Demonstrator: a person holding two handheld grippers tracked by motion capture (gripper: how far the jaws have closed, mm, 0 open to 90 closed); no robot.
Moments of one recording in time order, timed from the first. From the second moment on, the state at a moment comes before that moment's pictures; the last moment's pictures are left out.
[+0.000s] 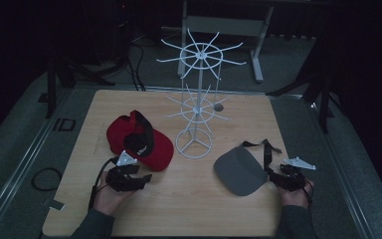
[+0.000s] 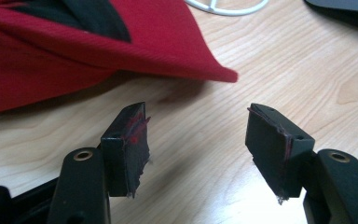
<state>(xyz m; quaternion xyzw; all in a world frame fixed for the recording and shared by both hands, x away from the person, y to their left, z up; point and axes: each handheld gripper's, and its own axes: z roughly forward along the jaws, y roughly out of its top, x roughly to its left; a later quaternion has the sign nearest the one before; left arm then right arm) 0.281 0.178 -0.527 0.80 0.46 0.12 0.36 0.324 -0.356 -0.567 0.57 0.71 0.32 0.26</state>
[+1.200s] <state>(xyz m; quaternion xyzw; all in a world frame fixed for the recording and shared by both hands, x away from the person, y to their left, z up) 0.299 0.190 -0.531 0.75 0.53 0.12 0.37 0.324 -0.356 -0.567 0.56 0.72 0.32 0.26</state>
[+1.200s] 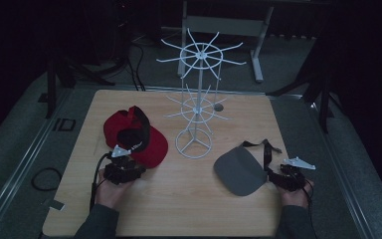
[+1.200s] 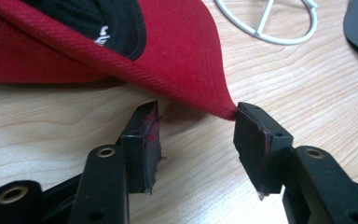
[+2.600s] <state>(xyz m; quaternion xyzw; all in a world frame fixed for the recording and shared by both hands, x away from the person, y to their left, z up) 0.339 0.198 -0.548 0.70 0.58 0.10 0.40 0.324 -0.355 -0.567 0.56 0.72 0.32 0.26</state>
